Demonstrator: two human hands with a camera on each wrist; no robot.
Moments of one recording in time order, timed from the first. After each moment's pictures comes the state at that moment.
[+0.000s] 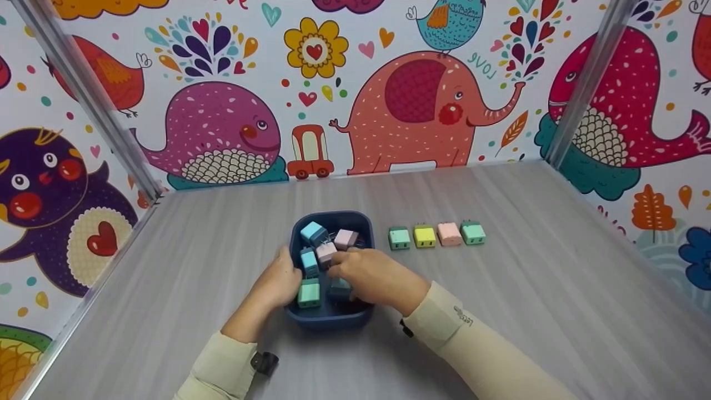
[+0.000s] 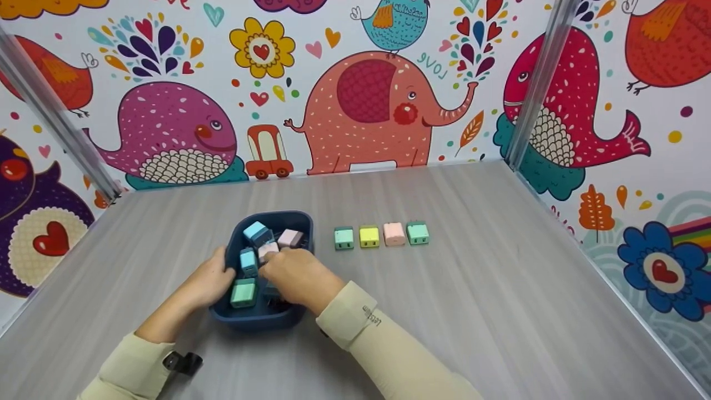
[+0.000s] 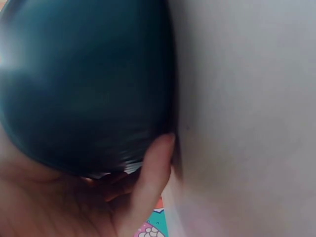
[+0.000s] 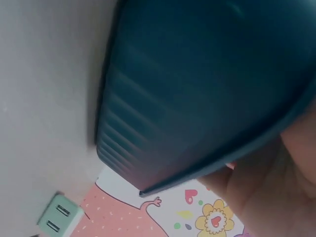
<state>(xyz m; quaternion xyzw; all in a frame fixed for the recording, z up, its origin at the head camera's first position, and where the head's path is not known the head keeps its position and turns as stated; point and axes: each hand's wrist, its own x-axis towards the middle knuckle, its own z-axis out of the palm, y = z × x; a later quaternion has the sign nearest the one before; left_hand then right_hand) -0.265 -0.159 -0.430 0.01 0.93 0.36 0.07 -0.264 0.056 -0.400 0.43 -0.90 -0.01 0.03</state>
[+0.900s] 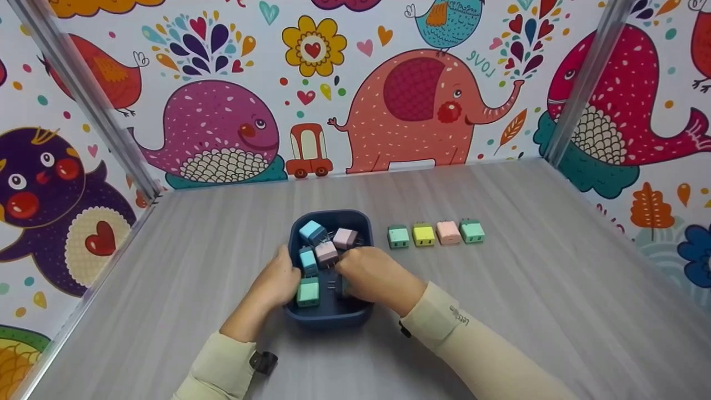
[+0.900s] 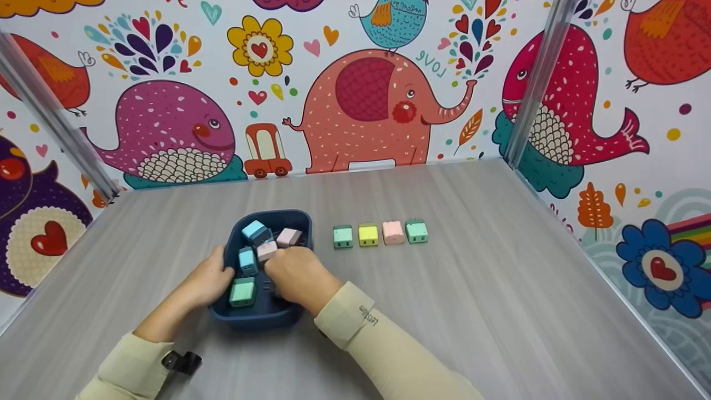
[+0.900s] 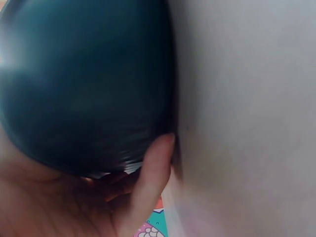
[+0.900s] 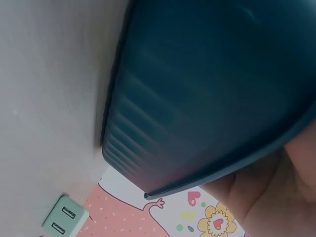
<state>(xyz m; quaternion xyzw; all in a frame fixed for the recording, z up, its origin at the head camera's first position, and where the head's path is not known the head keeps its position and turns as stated) -0.264 -0.159 -0.431 0.01 0.93 0.37 0.07 -0.265 0.057 -0.408 0.40 -0.92 0.00 0.07</state>
